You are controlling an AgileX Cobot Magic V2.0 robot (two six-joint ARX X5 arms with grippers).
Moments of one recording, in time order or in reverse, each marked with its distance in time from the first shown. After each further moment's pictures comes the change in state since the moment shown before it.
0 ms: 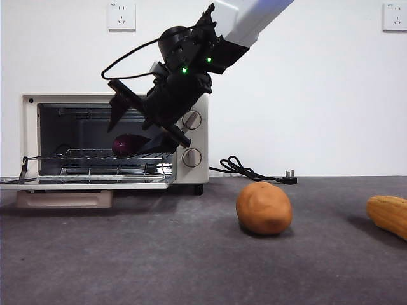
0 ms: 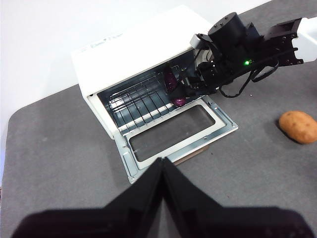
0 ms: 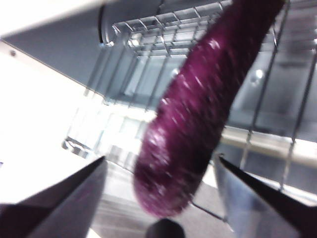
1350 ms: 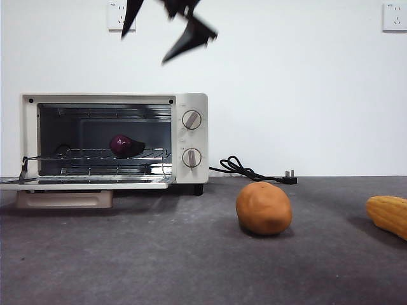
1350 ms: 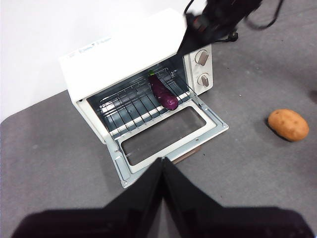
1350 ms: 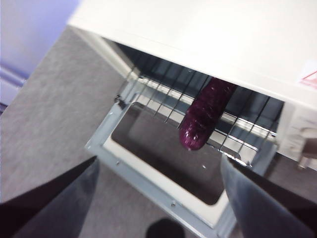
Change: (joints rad) left arm -0.048 0.000 0.000 0.000 0.000 0.000; right arm 0.013 0.000 0.837 -1.042 0.042 -0.333
